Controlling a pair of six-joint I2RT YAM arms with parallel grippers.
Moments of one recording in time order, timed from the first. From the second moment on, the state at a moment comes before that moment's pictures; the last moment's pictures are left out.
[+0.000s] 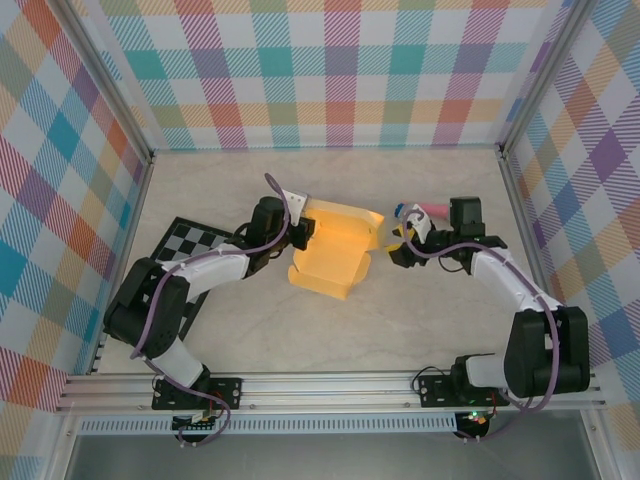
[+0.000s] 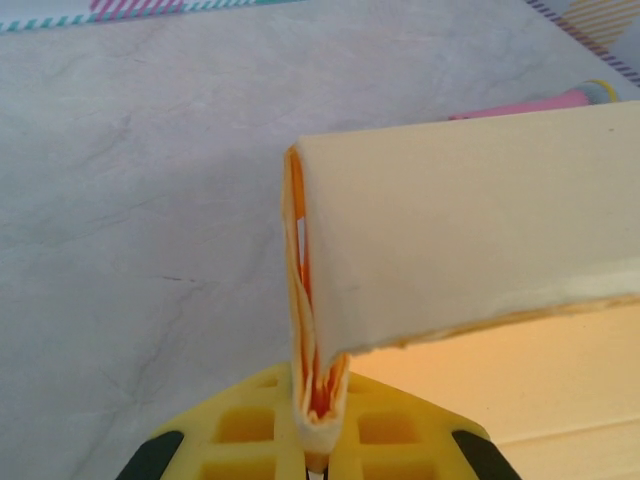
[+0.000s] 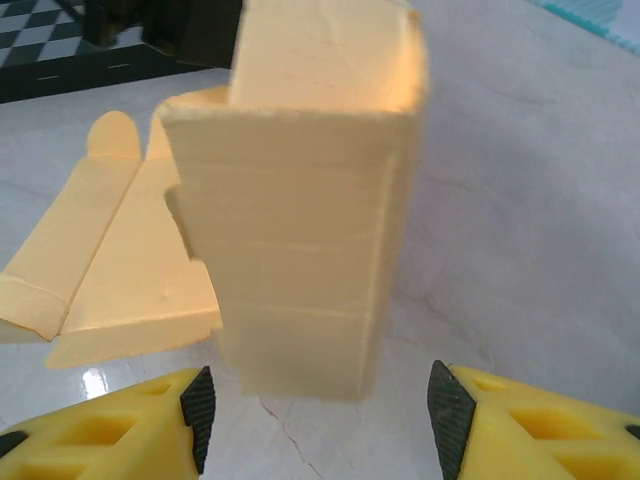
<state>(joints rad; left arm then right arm) -0.53 1.62 0.91 0.21 0.14 -0.16 0.12 1.30 0.80 -0.32 -0.85 -0.64</state>
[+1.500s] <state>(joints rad) -0.54 1.67 0.91 0.17 0.02 -0.32 0.49 1.45 0.78 0.05 -0.29 -0.15</state>
